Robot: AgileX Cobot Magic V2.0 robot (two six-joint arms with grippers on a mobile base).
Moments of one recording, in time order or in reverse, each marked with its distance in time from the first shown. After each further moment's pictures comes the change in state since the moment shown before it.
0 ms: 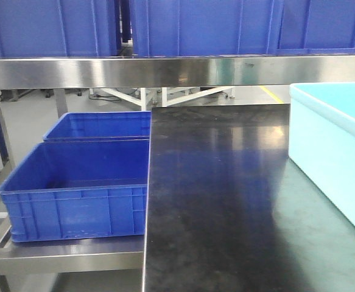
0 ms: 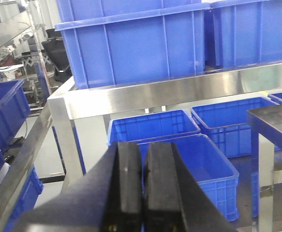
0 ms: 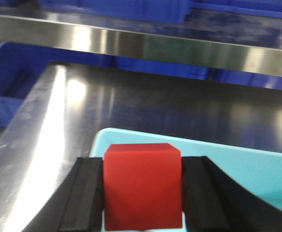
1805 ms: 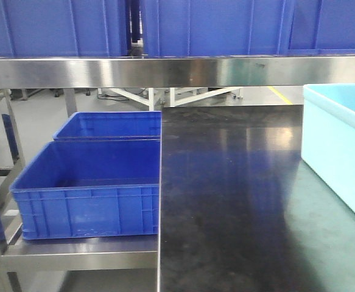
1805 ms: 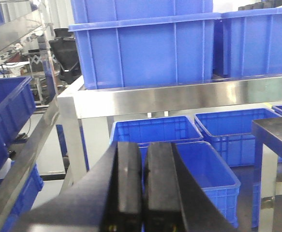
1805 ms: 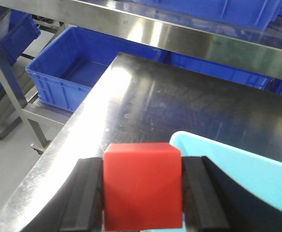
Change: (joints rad) left arm 0.000 0.000 0.000 -0.057 -0.021 0.000; right arm 0.156 0.006 0.000 0.000 0.009 0.000
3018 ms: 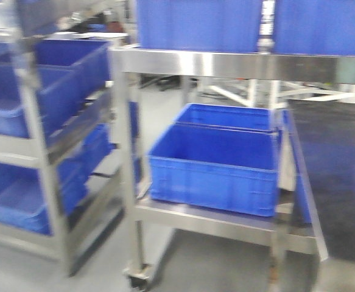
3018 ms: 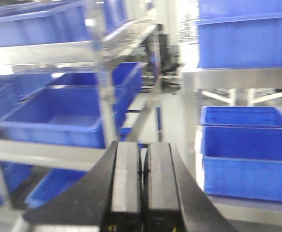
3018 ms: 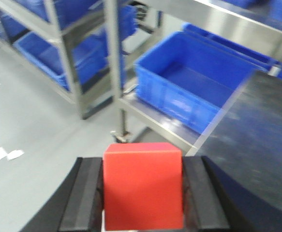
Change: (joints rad) left arm 0.000 0.000 0.000 -0.001 0.000 0.000; right arm 0.000 0.000 0.000 0.000 0.000 0.000
